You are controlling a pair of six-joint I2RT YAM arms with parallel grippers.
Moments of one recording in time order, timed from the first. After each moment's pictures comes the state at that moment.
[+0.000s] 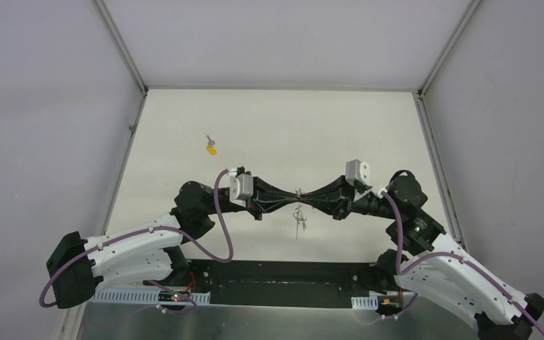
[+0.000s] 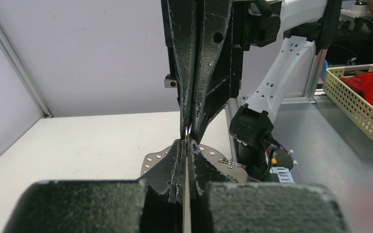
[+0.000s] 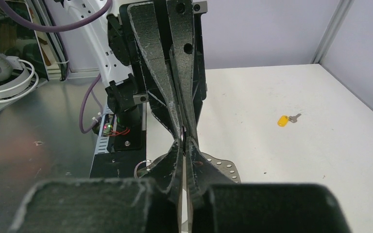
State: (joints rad) left arm -0.98 0.95 0.53 0.81 0.58 -0.14; right arm 0.81 0.64 0.67 0.08 -0.64 0.04
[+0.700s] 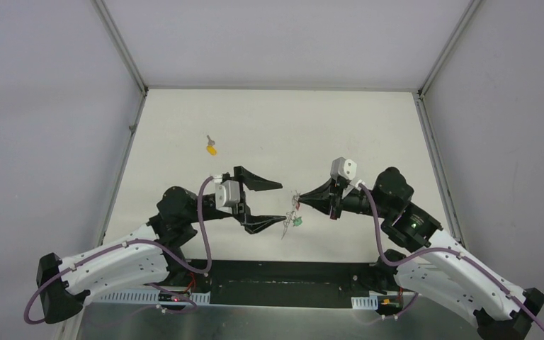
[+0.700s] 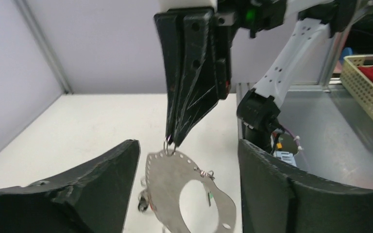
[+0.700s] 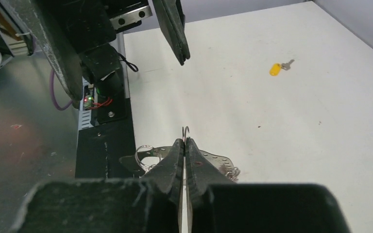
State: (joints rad) left arm -0.99 0.72 0.53 0.51 0.50 -0.06; right arm 0.82 0.67 0.69 -0.10 -0.55 -0.01
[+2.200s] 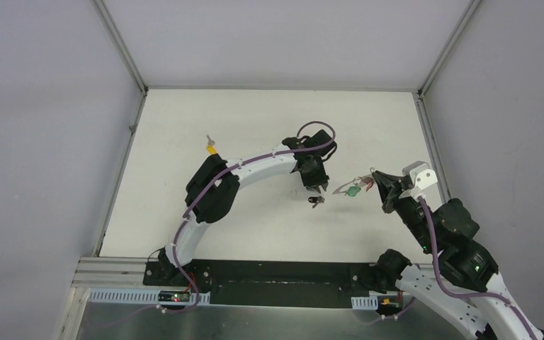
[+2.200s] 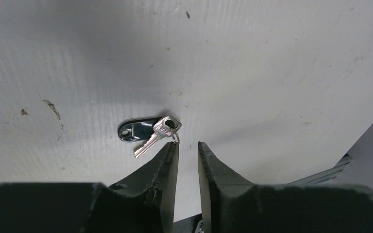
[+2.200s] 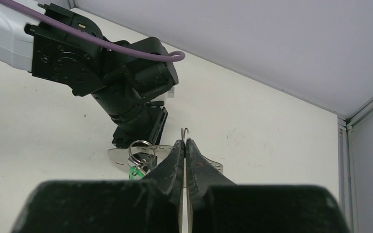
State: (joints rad) left arm -0.93 2.15 1.75 -0.67 0.11 -1.16; right arm 0.82 0.31 0.83 -0.54 0.33 -0.16
